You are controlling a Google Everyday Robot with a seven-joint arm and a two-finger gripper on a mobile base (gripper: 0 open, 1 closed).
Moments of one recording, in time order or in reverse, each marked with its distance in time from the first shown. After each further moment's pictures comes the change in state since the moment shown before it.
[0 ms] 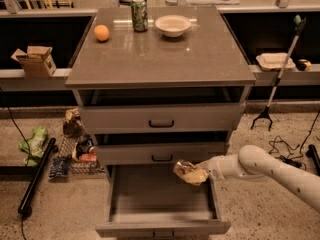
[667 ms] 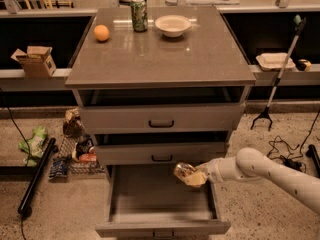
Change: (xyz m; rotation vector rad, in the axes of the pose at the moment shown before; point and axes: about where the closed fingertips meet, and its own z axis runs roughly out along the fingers) arm 0.012 -0.006 0.010 0.025 0.021 -0.024
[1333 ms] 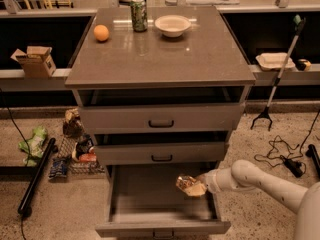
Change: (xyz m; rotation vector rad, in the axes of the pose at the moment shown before) arm 0.064 -0.035 0.050 0.017 0.044 -0.057
